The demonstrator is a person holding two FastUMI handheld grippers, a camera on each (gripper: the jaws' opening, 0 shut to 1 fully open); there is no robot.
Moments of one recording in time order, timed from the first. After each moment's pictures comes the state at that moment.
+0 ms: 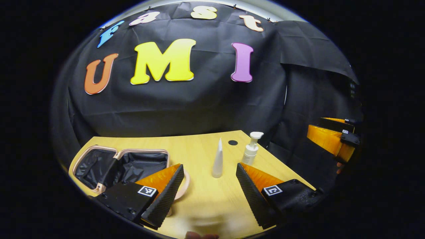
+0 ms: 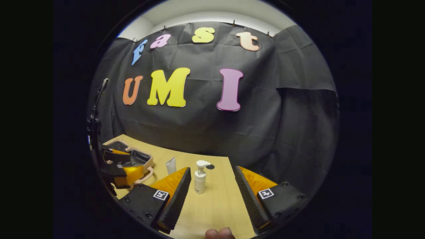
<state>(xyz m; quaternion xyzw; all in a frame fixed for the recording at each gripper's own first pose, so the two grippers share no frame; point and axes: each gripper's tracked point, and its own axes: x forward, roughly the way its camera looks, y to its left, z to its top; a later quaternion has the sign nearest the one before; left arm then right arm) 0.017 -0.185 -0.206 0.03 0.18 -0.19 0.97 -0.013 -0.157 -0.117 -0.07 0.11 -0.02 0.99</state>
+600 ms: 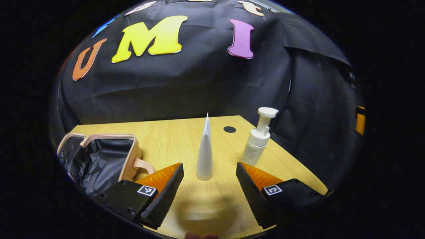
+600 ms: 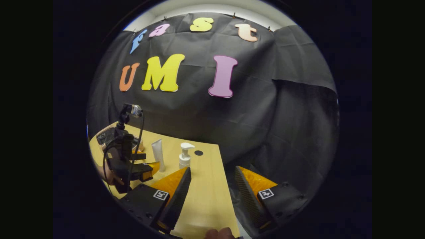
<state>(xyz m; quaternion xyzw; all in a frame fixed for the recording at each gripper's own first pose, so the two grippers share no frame) 0.097 -0.231 -0.312 0.02 0.23 -0.18 0.96 -0.025 -0.211 -0.148 -0.09 0.17 -0.05 0.98</state>
